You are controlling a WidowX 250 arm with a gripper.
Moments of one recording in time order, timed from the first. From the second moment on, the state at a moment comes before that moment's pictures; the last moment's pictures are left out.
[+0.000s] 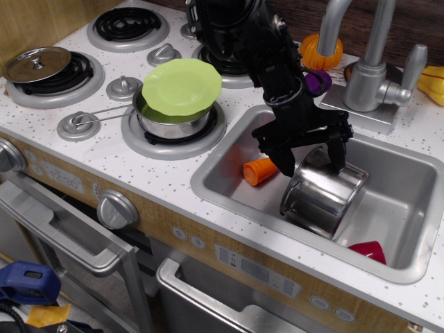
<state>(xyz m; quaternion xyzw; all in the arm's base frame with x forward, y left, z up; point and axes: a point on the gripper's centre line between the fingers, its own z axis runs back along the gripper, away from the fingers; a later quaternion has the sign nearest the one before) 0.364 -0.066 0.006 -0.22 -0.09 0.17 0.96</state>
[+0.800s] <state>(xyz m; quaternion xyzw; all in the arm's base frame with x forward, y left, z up) 0.371 -0.125 0.008 -0.25 -0.12 0.26 0.93</state>
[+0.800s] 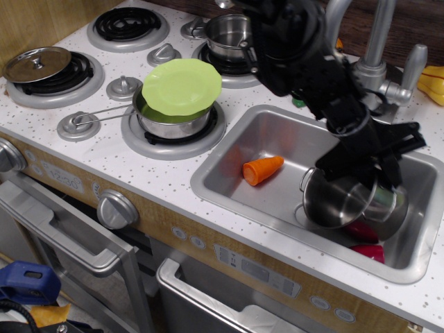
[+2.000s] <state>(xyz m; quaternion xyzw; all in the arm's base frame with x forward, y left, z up) 0.383 -0.105 0.022 -0.11 -0.09 0.16 0.98</state>
